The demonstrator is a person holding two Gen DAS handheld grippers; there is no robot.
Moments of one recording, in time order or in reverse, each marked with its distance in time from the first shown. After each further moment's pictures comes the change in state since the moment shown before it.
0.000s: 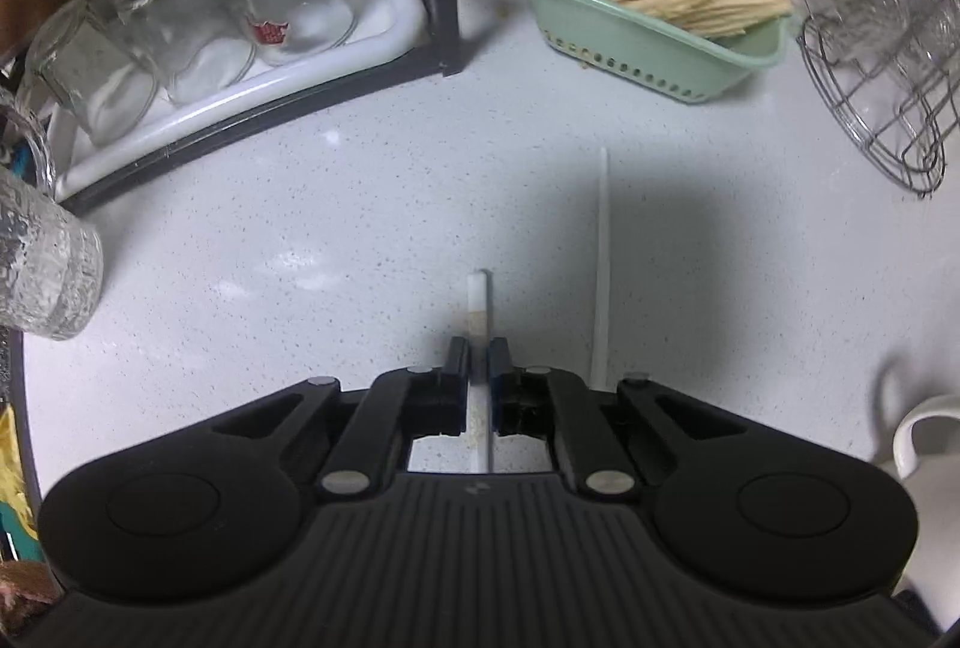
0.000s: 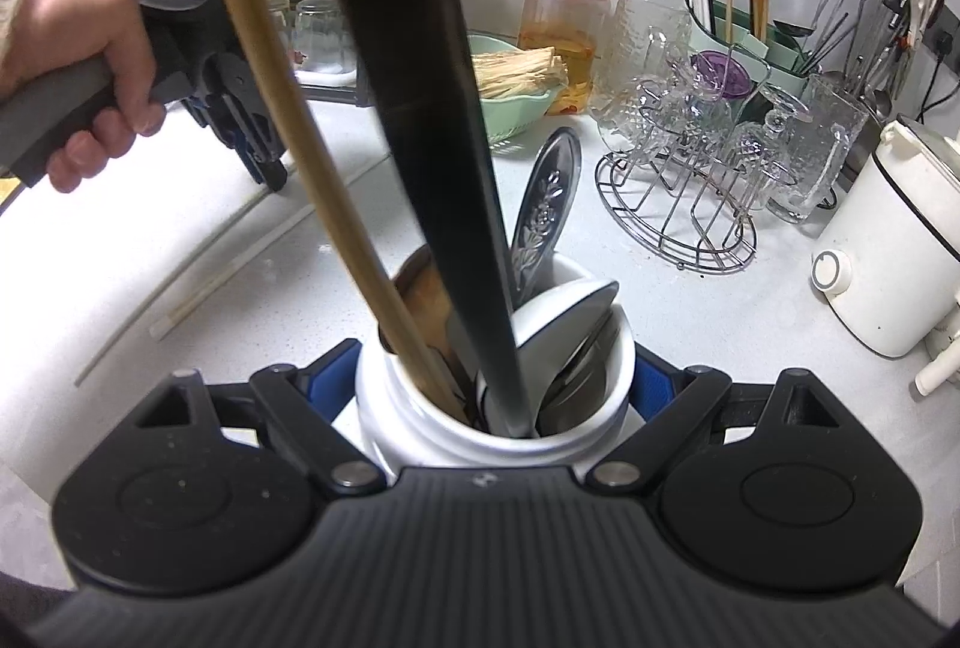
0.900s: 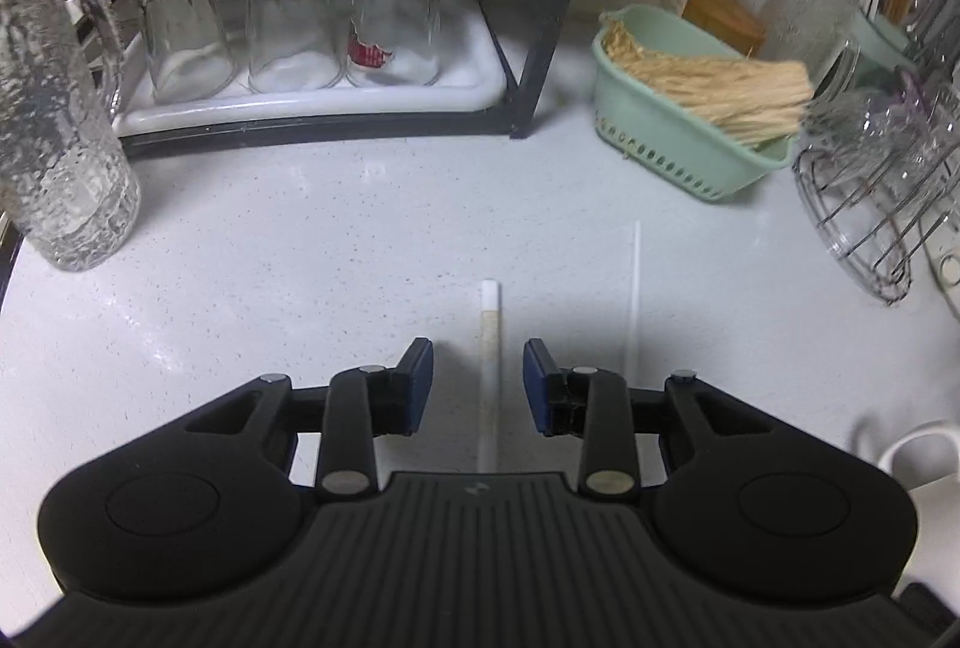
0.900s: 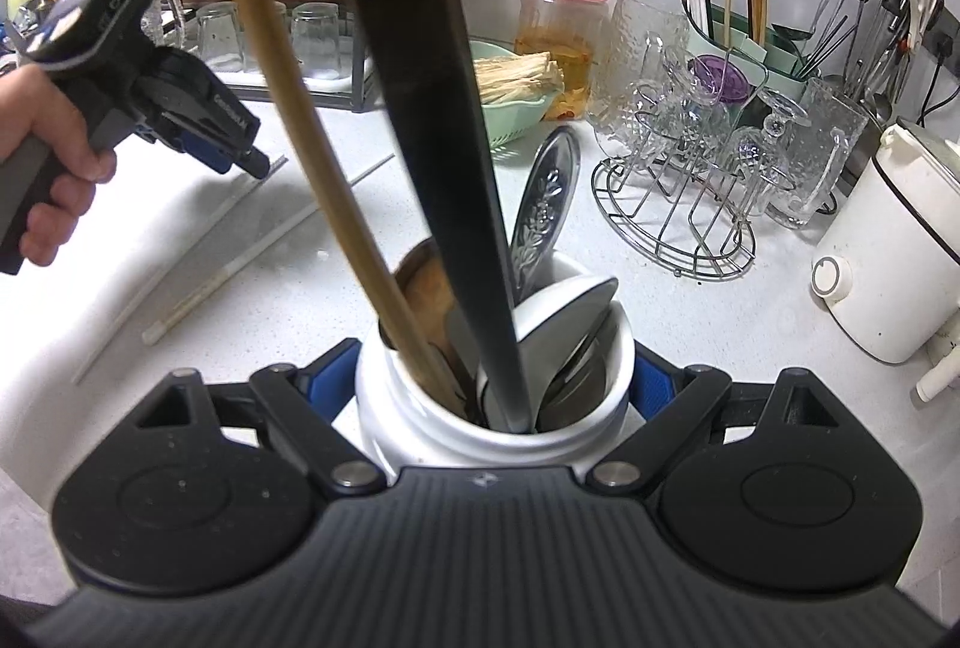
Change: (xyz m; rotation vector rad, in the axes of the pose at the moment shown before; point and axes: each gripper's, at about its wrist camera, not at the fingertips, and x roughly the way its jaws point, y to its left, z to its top) left arm -0.015 0.047 -0.044 -0.180 -0.264 -0.093; right arm 0.004 -0.002 0.001 0.007 -0.015 -0.006
